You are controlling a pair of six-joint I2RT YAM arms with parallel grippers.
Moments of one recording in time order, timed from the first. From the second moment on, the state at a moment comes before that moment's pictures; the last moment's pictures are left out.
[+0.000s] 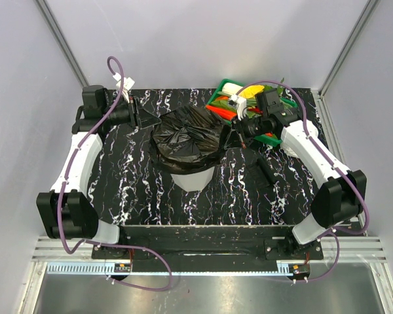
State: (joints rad) left arm 0.02 1.42 1.30 -0.34 1.06 -0.15; right arm 0.35 1.58 1.46 -0.79 -0.78 -0.15
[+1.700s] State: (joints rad) left arm 0.07 1.43 1.34 -0.41 1.05 -0.05; right arm 0.35 1.54 1.33 -0.74 -0.79 -0.15
